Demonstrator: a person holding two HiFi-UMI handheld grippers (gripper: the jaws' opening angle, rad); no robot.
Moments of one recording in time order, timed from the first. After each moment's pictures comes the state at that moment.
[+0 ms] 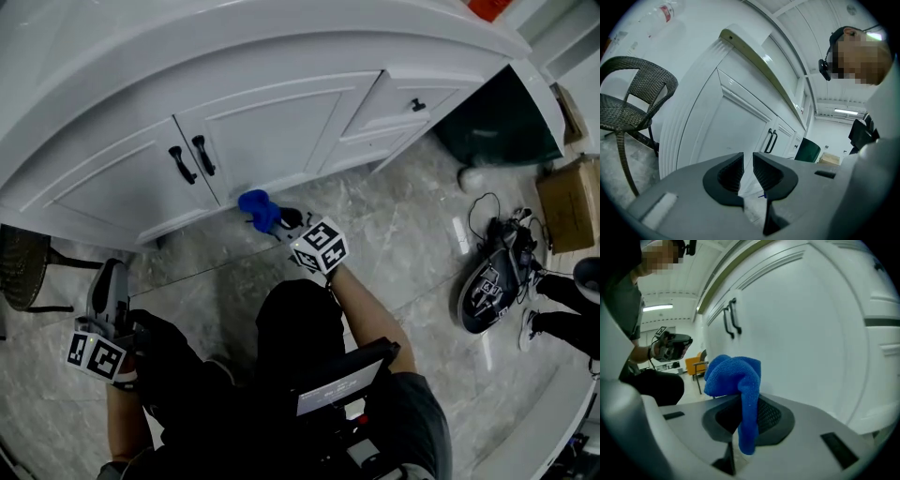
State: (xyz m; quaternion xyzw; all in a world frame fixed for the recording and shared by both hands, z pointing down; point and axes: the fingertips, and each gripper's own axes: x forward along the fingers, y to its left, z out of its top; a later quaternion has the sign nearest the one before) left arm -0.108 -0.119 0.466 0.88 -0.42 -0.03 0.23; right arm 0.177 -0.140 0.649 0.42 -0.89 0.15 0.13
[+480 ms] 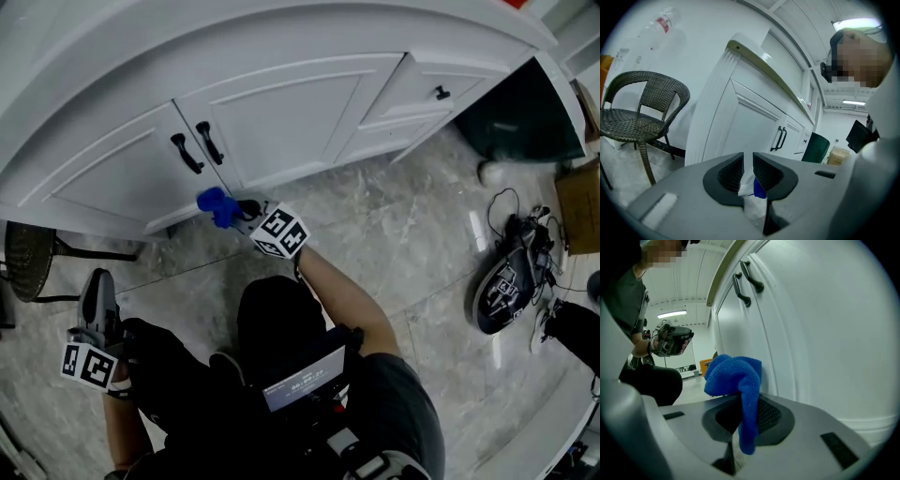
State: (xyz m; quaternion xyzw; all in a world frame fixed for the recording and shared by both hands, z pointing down) left arm -0.157 -0.107 0.474 0.86 -0.47 0.01 0.21; right arm 0.059 -0.180 0.690 0.32 -0.93 0.15 0.10
